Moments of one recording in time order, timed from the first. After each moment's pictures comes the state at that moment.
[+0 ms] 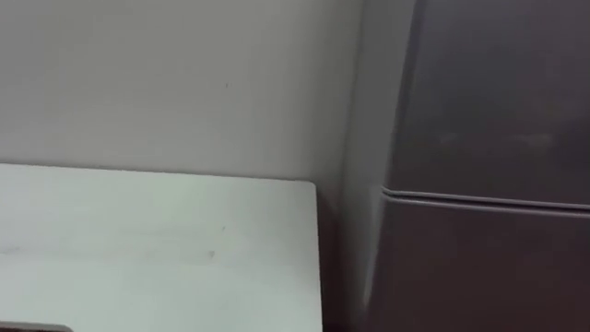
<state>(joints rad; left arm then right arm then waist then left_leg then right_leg) 0.30 0.22 0.21 0.90 0.47 0.12 0.20 -0.27 -0.54 -0.50 0.26 0.31 -0.07 -0.82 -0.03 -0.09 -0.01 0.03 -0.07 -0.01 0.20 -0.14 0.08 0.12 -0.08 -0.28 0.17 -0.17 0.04</state>
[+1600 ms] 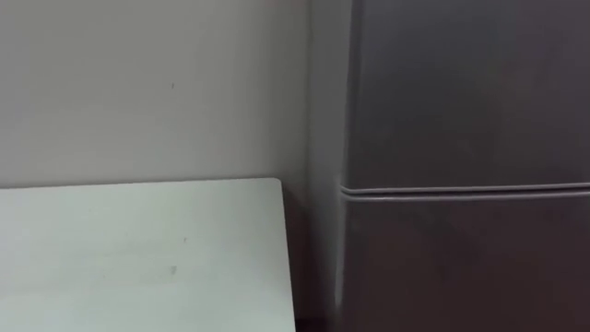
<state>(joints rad) 0.28 0.15 0.19 0.93 0.38 0.07 0.29 0.22 -0.22 -0.24 0.74 0.49 -0.05 -0.71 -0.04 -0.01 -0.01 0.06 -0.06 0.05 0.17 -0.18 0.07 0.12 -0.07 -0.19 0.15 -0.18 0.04</state>
